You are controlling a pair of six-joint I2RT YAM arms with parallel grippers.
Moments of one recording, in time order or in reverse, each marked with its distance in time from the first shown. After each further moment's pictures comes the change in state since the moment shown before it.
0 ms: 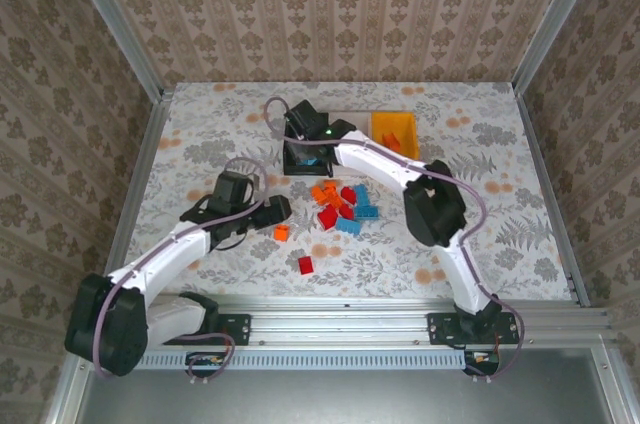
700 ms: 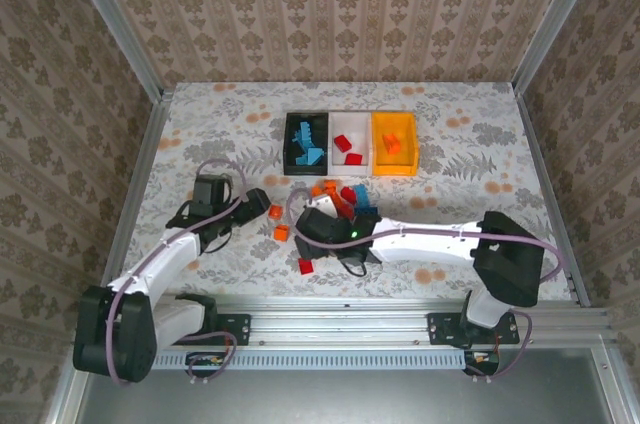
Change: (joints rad) left arm 0.237 -0.043 -0.092 0.104 0.038 -0.063; right arm 0.401 -0.507 -0.827 0.126 0.055 0.580
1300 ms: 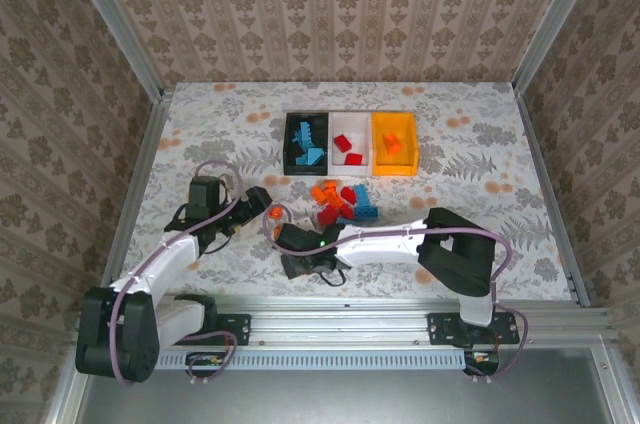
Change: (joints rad) left arm 0.029 -0.016 -0.035 0.069 0.134 -0.047; right arm 0.053 0.233 0.121 -0.008 -0.151 0.078
